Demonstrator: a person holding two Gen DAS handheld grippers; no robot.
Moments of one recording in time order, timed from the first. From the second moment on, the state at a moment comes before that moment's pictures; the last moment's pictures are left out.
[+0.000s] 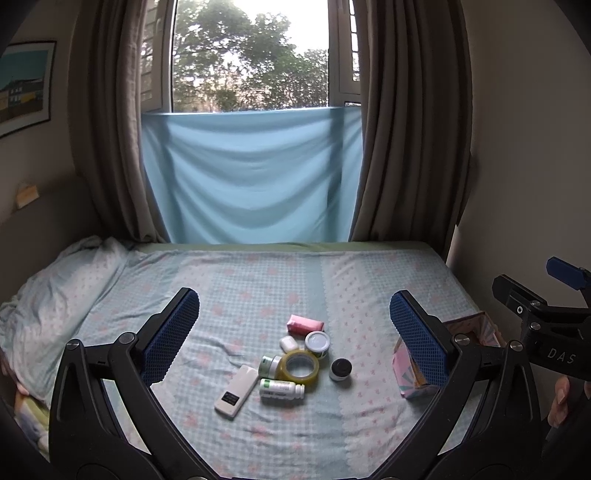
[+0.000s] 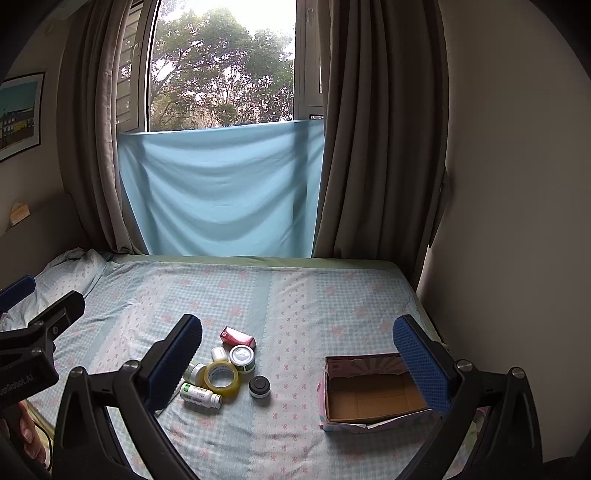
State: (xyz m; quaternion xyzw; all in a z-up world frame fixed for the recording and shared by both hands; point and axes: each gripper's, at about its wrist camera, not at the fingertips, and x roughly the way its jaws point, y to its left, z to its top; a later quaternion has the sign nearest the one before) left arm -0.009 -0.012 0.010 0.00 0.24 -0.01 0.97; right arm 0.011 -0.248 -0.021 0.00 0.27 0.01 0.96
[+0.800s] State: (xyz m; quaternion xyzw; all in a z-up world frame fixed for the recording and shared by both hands) left arm -0.009 -0.008 0.010 0.00 0.24 -0.01 0.97; right arm 0.008 -0.248 -0.019 0.00 0.27 0.00 0.96
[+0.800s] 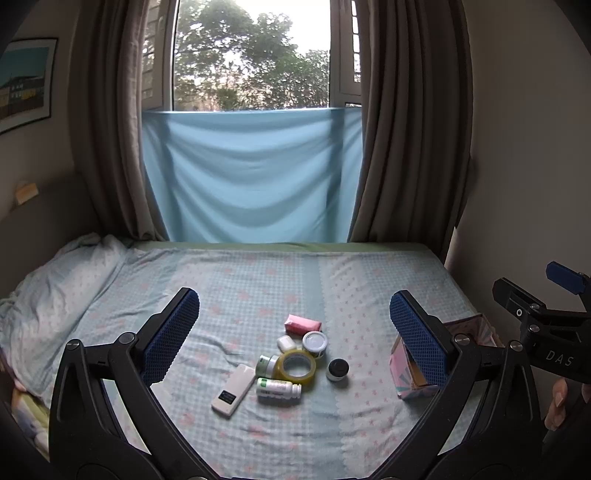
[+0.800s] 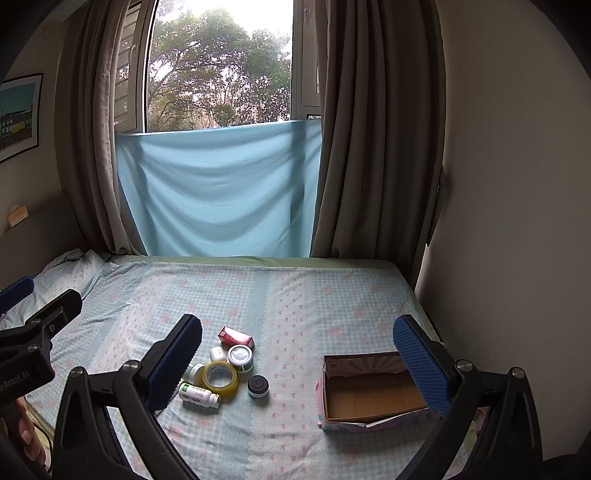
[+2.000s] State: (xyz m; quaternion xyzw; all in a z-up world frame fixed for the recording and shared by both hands) left arm -0.009 -0.012 0.010 -0.01 0.24 -0.01 0.97; right arm 0.004 -0.251 -0.018 0.01 0.27 0.00 0.96
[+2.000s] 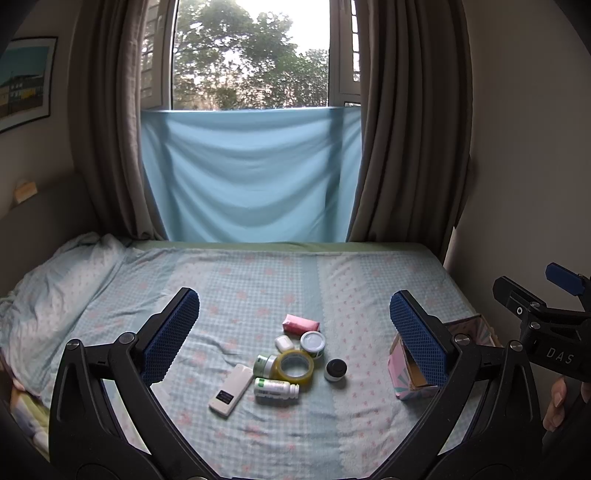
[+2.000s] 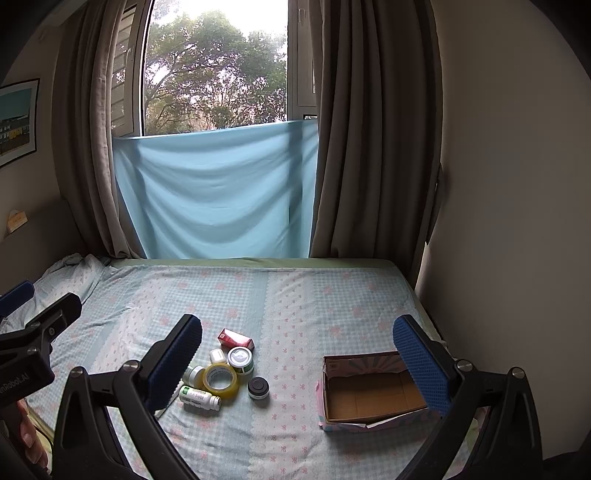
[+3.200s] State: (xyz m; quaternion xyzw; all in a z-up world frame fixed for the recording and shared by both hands) left arm 0.143 0.086 -0.218 0.01 0.49 -0.01 0.87; right arm 0.154 -0.187 -0.221 -0.03 0.46 0.08 0.88
